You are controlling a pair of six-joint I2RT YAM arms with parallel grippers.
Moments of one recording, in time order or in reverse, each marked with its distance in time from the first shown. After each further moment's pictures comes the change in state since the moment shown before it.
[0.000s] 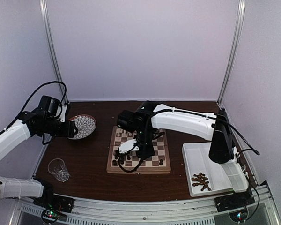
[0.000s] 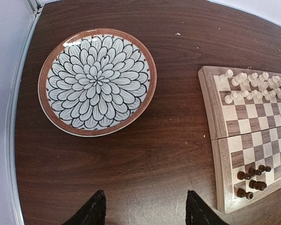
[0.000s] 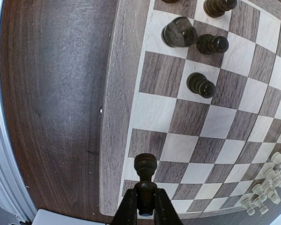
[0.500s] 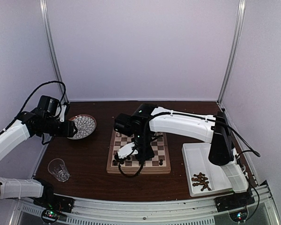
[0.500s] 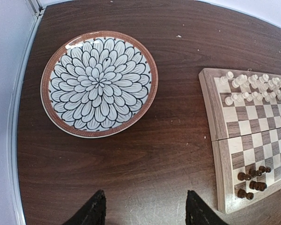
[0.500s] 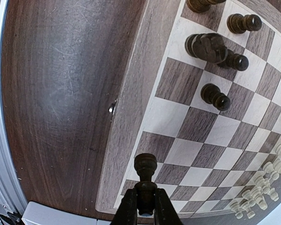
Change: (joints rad) left arm 0.005 -0.010 0.000 0.001 -0.006 0.006; right arm 0.030 0.009 0.008 -0.009 0.048 -0.074
